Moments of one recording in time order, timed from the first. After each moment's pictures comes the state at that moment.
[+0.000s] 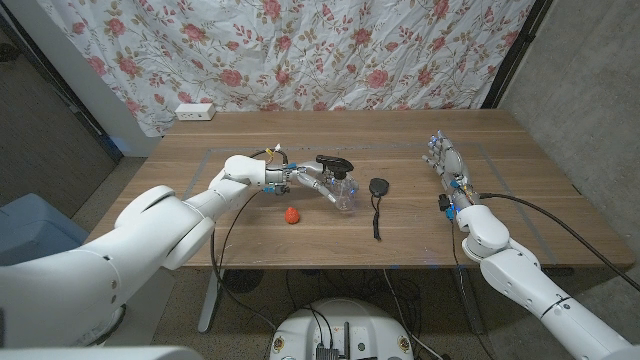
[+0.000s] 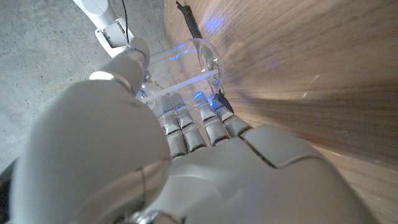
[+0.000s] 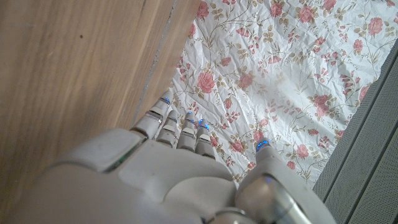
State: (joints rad) left arm 0.29 0.27 0.69 -0.47 -0.43 -0.69 -1.22; left_hand 1.06 -0.08 0.55 -0.16 0.18 0.46 -0.10 0.51 0.29 0.46 -0.19 0.36 0.33 0.39 -0.05 0.27 0.21 0.18 -0.04 0.19 0.17; right arm -1.18 -0.62 -0.27 -1.75 0.48 0.22 -0.31; right_hand 0.16 0.12 0.29 -0.02 0.20 0.14 -0.03 0.19 0.18 0.15 0.02 0.19 0.19 0.06 0.03 0.22 0.26 0.33 0.03 0.19 0.16
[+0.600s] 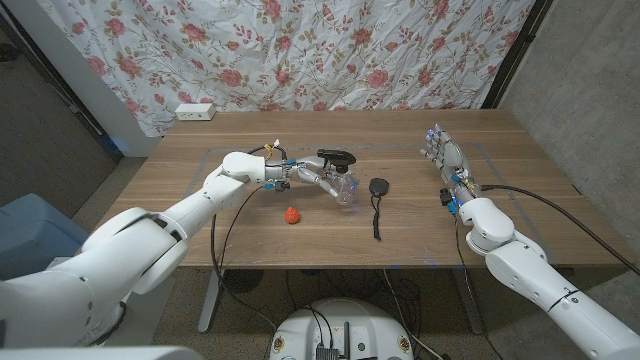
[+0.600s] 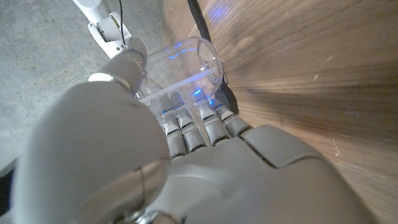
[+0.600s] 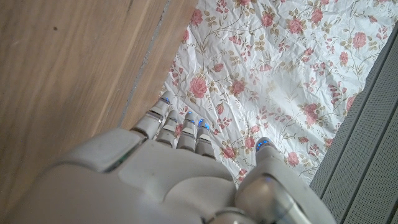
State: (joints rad) left arm 0.39 0.41 0.71 -0.83 -0.43 -0.49 -1.06; left_hand 1.04 -0.06 0.50 -0.16 0.19 0.47 -0.11 0.51 0.30 0.50 -0.19 0.39 0.36 0.42 -0.05 0.30 0.22 0.21 -0.04 0.19 0.17; right arm -1.17 -0.66 -0.26 -1.79 0.49 0.19 -0.28; right_hand 0.16 0.12 0.29 -0.02 0.20 0.15 -0.02 0.19 0.18 0.15 0.02 0.19 0.19 0.06 0.03 0.22 0.26 0.33 0.03 0.19 0.16
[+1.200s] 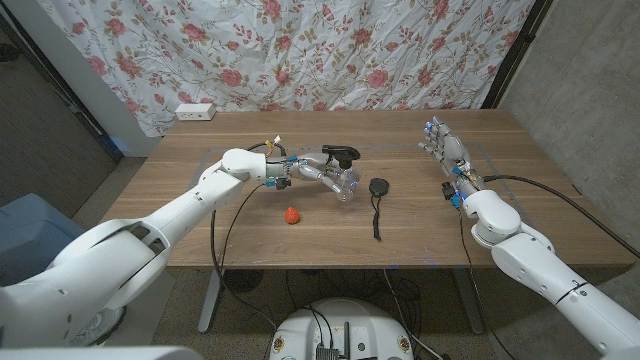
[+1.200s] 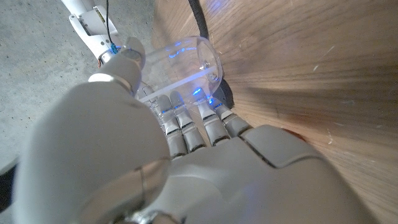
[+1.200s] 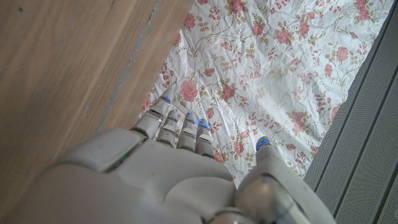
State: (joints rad) left arm 0.44 0.51 0.72 -1.07 -0.41 -0.34 -0.92; left_hand 1.04 -0.05 0.47 -0.16 0.19 0.48 -0.11 0.51 0.31 0.52 -0.18 0.40 0.38 0.44 -0.04 0.31 0.24 0.22 -0.04 0.20 0.17; right arm -1.16 -0.70 -0.25 -1.82 0.48 0.17 -0.25; right_hand 0.16 0.12 0.30 -0.04 0.20 0.15 -0.02 0.19 0.18 0.15 0.02 0.19 0.19 0.06 0.03 0.22 0.26 0.33 0.03 0.19 0.16
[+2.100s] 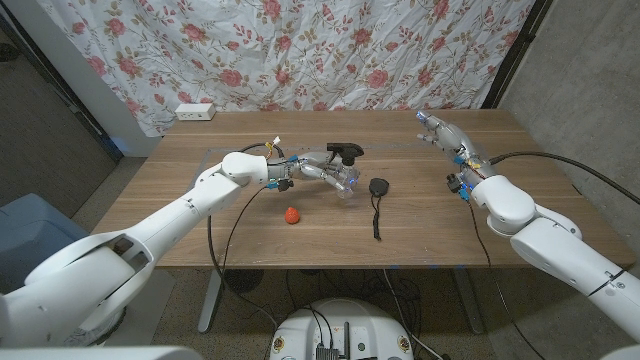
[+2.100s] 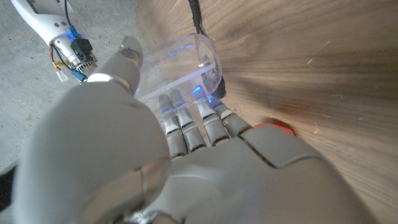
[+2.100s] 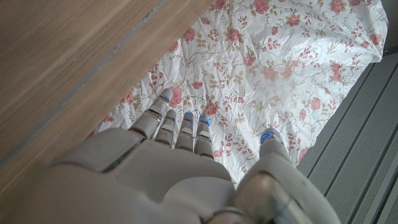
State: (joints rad) left arm 0.51 0.59 0.71 -1.27 -0.39 -0.22 -0.73; left_hand 1.04 -0.05 0.44 -0.16 0.19 0.49 -0.10 0.51 0.32 0.53 -0.17 0.41 0.41 0.45 -0.05 0.32 0.24 0.23 -0.04 0.20 0.17; right arm -1.20 -0.86 -0.20 -2.02 0.36 0.00 -0.26; right_hand 0.25 0.05 0.32 -0.15 0.20 0.23 -0.02 0.21 0.18 0.14 0.04 0.19 0.19 0.06 0.05 0.21 0.23 0.34 0.04 0.19 0.16
